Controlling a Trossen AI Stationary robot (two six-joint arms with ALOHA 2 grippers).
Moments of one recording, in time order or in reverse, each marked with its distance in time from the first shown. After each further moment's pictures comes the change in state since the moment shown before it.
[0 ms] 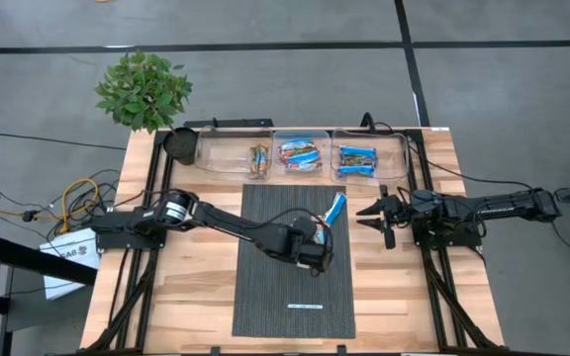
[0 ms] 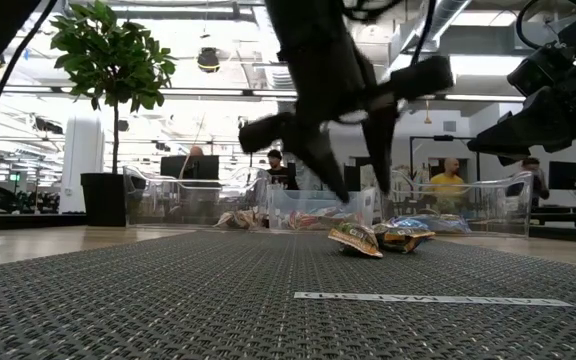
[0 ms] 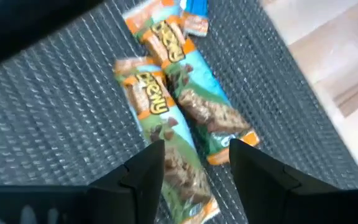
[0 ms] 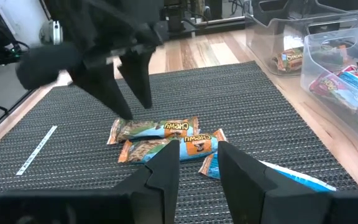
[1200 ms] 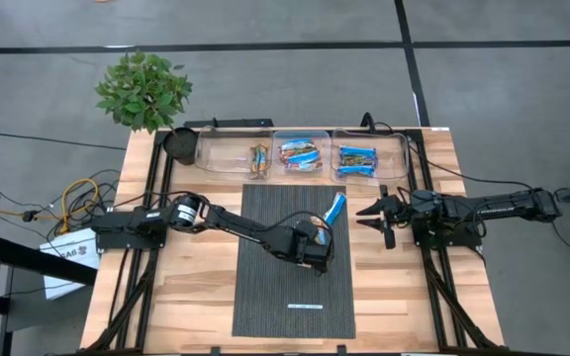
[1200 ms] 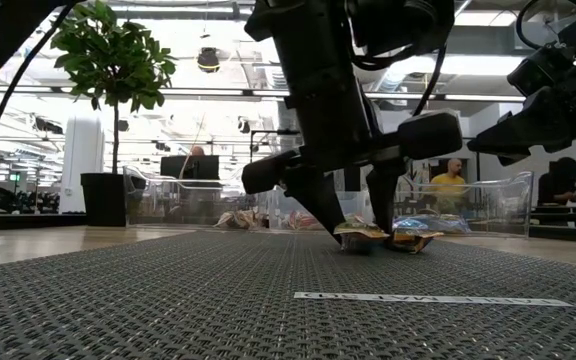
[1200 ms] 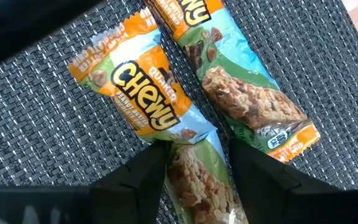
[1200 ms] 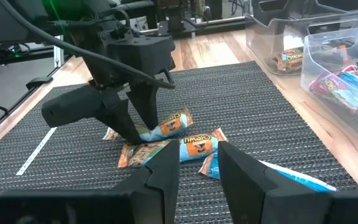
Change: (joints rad) left arm 0.027 0.095 -0.001 0.048 0.063 -0.010; right arm 0.000 0.000 0.000 0.000 0.000 0.000
